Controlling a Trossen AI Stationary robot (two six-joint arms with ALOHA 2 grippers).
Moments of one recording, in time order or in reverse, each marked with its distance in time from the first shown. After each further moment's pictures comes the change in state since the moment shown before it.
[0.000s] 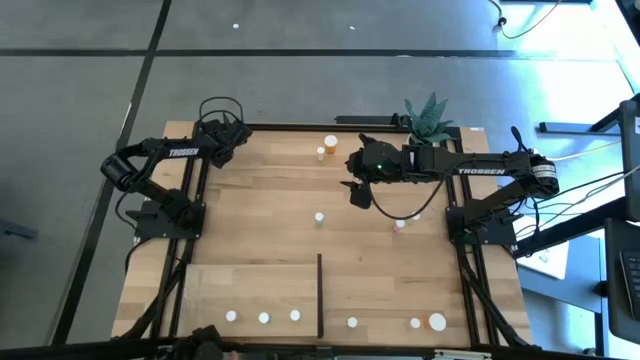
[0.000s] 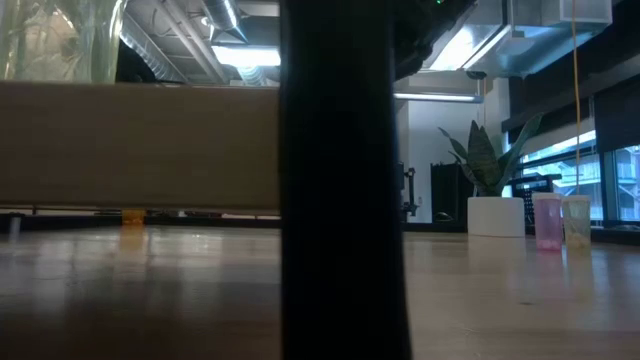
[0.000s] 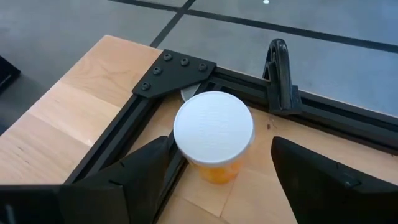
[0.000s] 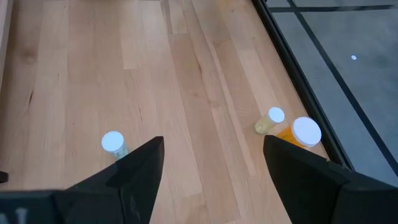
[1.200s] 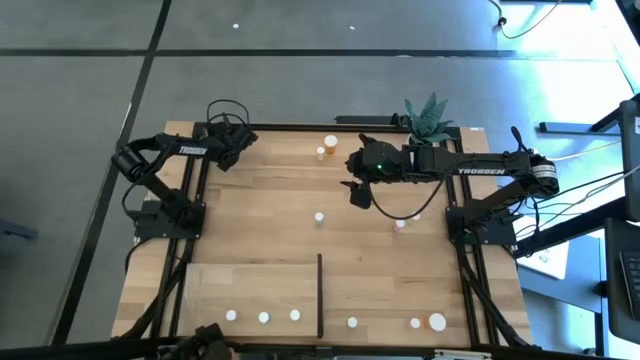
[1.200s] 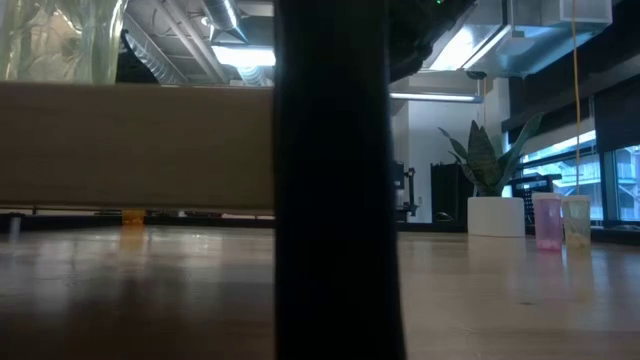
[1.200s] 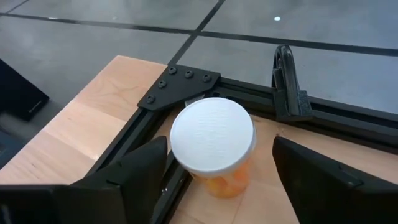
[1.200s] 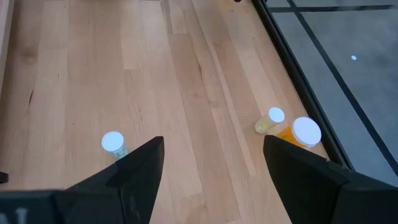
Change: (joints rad) left arm -0.035 0.108 -0.001 0.074 -0.128 0.018; right arm 0.000 0.000 0.000 0.000 0.000 0.000
